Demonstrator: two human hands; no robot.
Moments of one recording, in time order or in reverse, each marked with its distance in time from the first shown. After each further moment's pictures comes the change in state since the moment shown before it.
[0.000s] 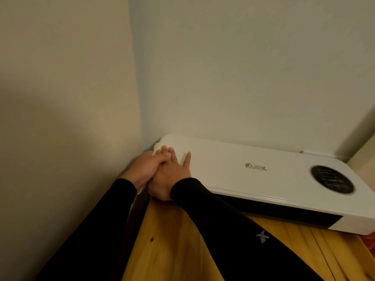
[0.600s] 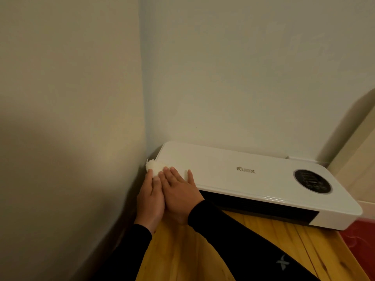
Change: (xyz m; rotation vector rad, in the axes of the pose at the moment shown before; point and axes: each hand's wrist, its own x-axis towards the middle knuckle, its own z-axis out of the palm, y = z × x) left_hand -0.083 -0.046 0.033 -0.063 0.331 0.207; right_hand -0.076 0.011 0.007 -0.109 0.079 -0.182
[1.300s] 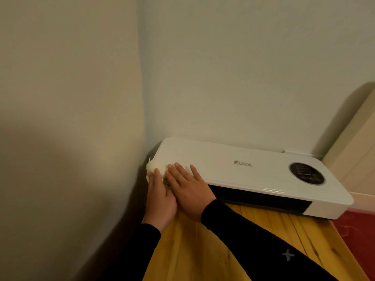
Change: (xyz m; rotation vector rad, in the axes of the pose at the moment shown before) left_hand -0.024 -0.002 0.008 0.288 -0.129 0.046; right_hand -0.028 0.023 0.014 -0.134 0.190 -0.102
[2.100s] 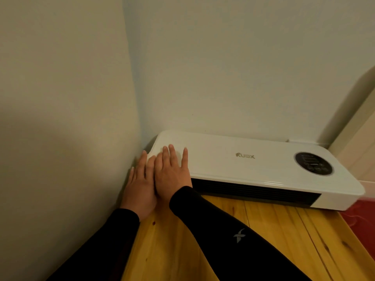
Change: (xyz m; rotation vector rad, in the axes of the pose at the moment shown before) left_hand 0.064 -0.057 -0.032 0.789 -0.053 0.435; right_hand 0.067 -0.032 0.015 -0.137 -0.044 0.308
